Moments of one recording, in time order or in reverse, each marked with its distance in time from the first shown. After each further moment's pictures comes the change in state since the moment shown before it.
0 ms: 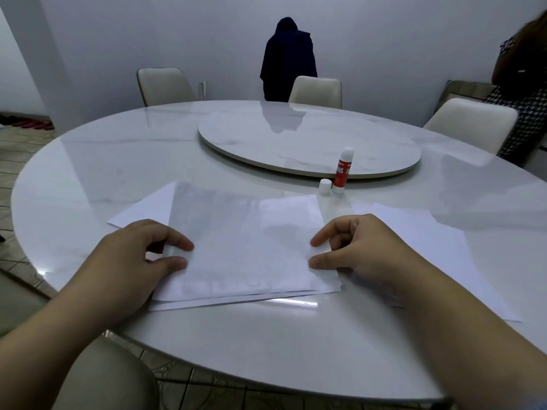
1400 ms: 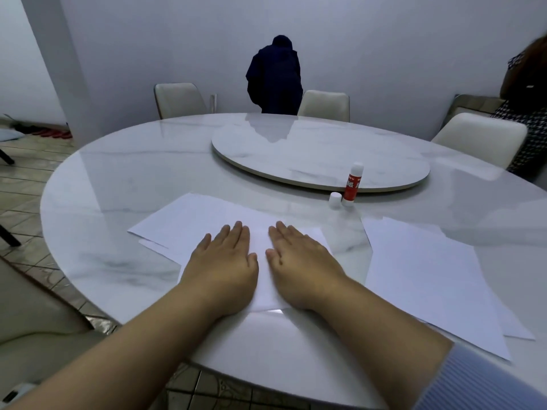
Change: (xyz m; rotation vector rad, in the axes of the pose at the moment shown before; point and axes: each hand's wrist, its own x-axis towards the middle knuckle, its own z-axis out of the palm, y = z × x) left_hand 0.029 0.031 0.067 0.490 -0.221 0.064; right_hand 0.031 -0.019 0.085 -0.811 -0.087 -0.184
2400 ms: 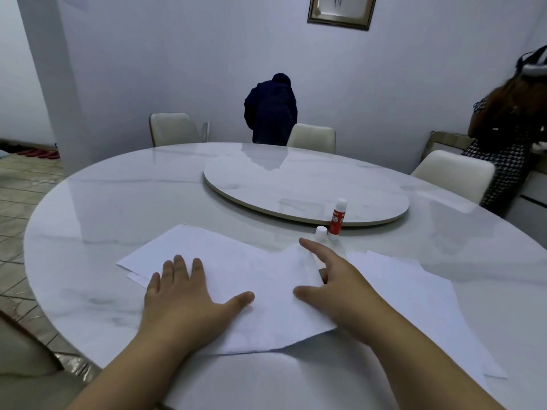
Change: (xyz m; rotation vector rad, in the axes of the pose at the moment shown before) left_hand -0.004 -0.018 -0.004 -0.102 0.089 -0.274; right_hand -0.043 0.029 -0.052 0.694 0.161 0.212
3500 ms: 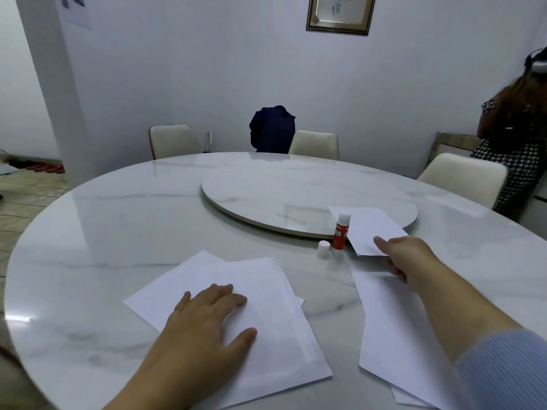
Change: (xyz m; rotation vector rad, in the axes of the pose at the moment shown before) left_hand -0.005 0.013 0.000 -0.176 0.027 0.337; right_hand 0.114 0.063 -0.102 0.174 0.435 0.334
